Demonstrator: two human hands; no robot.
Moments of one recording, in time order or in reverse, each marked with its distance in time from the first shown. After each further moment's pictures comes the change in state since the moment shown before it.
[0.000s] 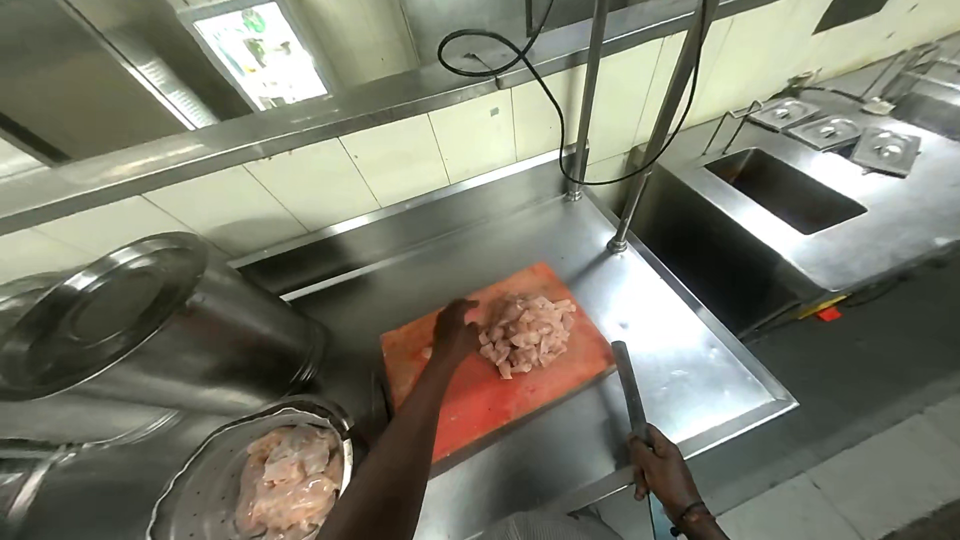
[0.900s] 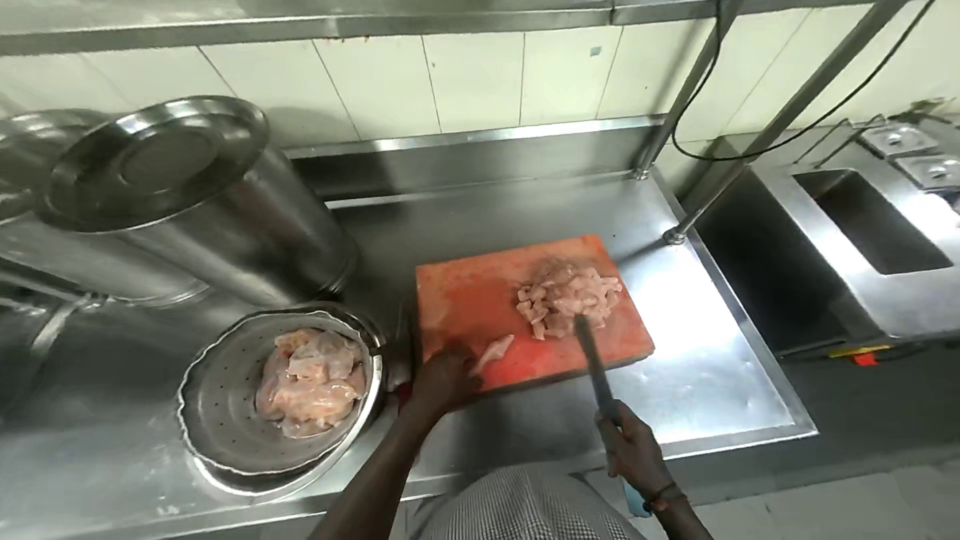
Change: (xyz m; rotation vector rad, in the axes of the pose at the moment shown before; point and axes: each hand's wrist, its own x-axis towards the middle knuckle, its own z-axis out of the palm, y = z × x) left_hand -0.161 -0.081 0.011 0.147 -0.187 -0.194; right_hand -0.025 -0.035 0.058 -0.505 -0.272 -0.177
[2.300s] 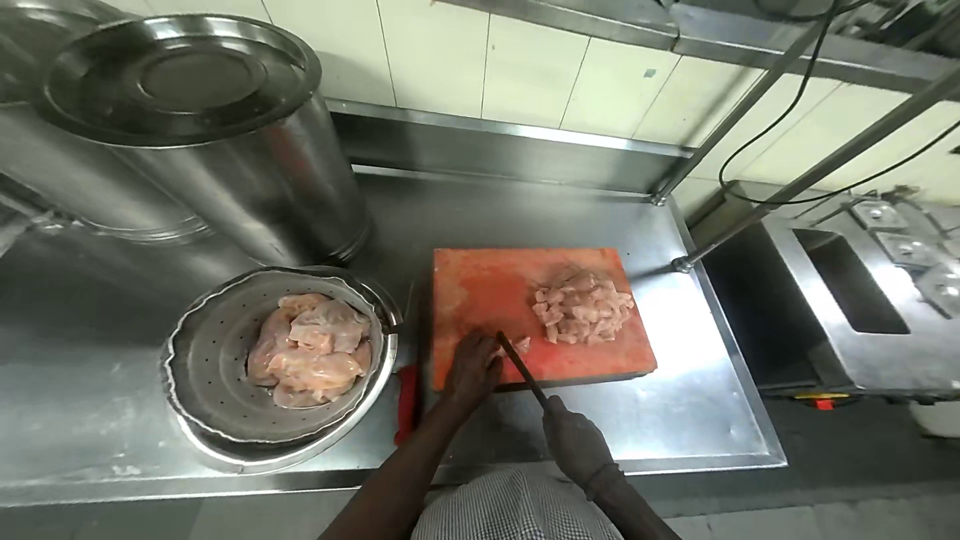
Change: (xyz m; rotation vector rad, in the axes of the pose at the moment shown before) left_hand 0.017 -0.009 0.062 -0.310 0.560 0.317; right_hand 0.008 -0.093 0.077 -0.964 -0.257 0.040
